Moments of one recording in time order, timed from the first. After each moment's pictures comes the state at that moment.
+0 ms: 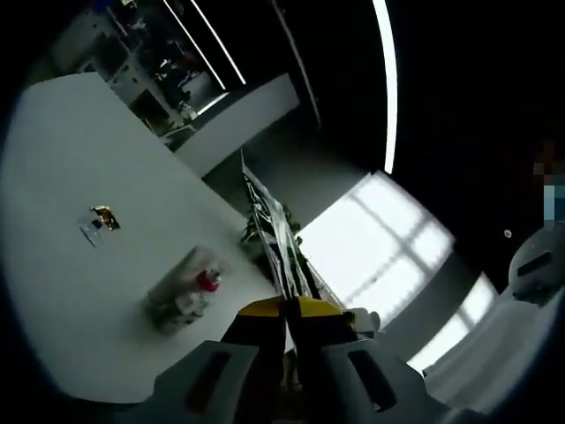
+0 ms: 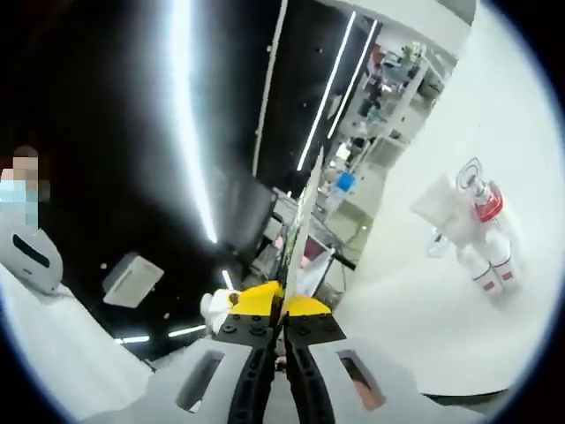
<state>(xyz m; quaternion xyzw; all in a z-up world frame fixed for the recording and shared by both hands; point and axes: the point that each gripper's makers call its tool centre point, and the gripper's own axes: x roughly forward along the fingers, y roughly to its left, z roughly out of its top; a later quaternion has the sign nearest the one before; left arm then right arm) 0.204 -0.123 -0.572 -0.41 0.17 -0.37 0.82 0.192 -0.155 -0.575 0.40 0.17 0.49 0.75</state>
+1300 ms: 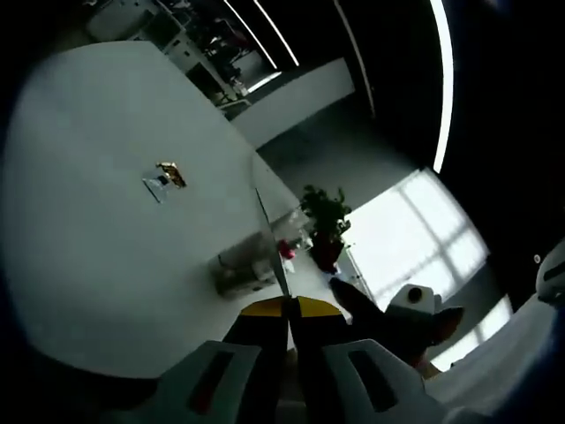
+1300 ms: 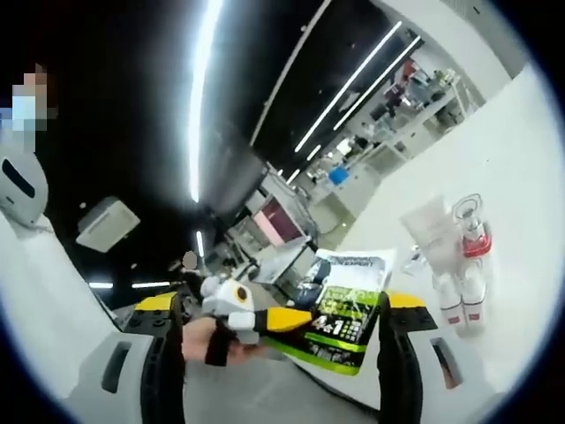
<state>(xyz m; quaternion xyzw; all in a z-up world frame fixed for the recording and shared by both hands) 0.213 -0.090 -0.668 -0.42 0.27 -0.28 0.82 0.198 -0.155 -0.598 0.28 0.16 0.51 0.80</state>
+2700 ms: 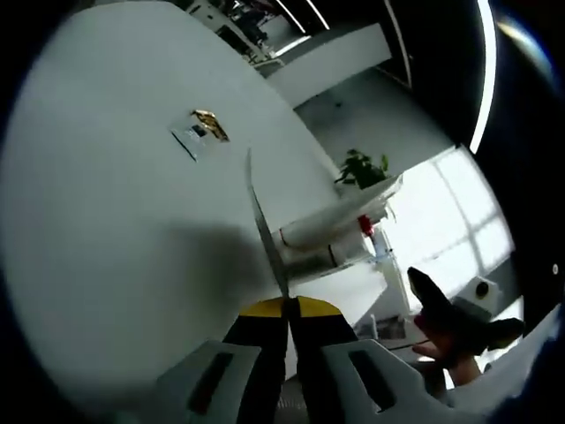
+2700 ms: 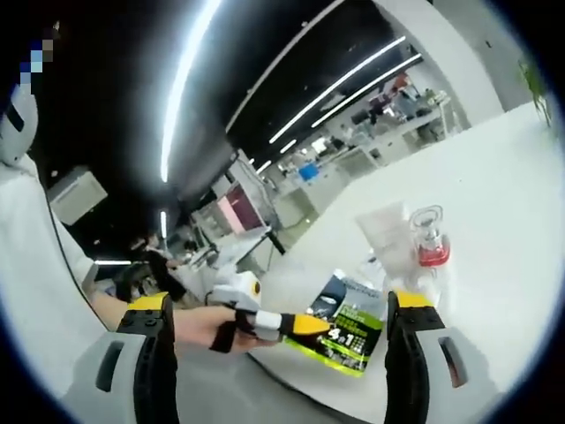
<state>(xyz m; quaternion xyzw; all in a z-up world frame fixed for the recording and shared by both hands) 0.257 -0.104 -0.765 -0.39 0.39 -0.26 0.80 0.218 -0.176 -0.632 0.20 0.18 0.45 0.85</state>
